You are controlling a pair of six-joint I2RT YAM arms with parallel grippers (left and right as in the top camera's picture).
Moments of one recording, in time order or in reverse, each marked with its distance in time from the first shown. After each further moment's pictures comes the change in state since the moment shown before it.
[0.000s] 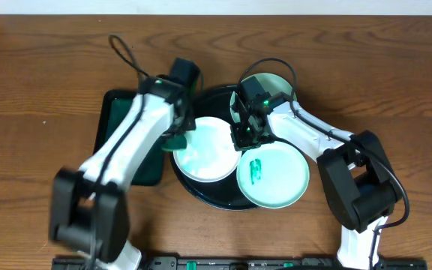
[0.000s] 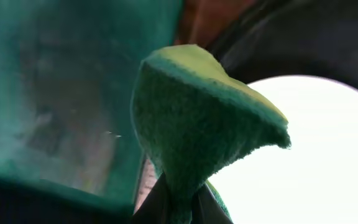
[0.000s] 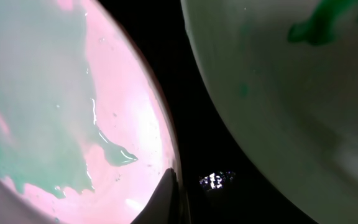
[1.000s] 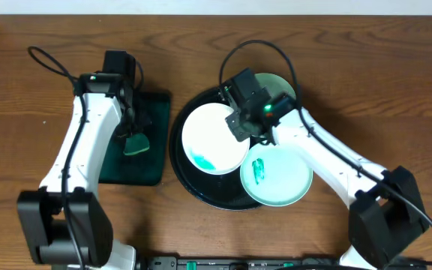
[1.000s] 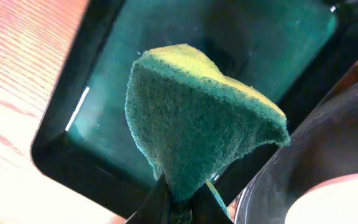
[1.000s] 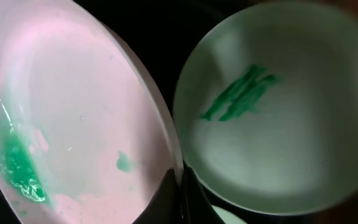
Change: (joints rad) left arm 0.303 -0.047 0.000 -0.108 0.040 -0.001; right arm 0.126 -0.228 0.056 -0.023 0.417 -0.277
